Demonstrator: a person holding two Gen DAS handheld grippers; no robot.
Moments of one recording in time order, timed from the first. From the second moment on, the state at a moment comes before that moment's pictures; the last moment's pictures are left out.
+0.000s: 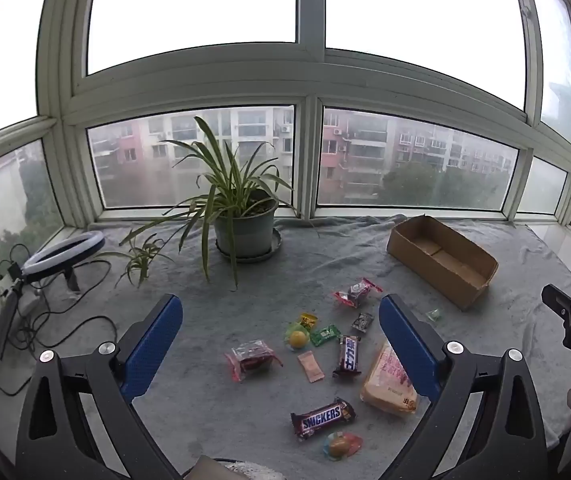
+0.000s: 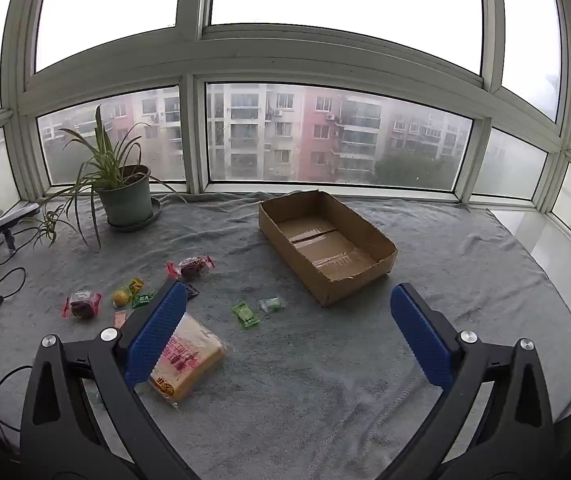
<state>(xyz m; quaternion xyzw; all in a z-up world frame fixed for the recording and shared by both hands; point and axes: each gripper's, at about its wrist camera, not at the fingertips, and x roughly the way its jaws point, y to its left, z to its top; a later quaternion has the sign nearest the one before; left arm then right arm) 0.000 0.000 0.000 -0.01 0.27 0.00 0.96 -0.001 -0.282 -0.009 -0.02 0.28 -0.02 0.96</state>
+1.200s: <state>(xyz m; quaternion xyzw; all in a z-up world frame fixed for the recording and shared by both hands) 0.002 0.002 -0.006 -0.02 0.27 0.00 0.96 0.000 -0.278 -0.015 -0.02 0.28 -0.02 0.96</state>
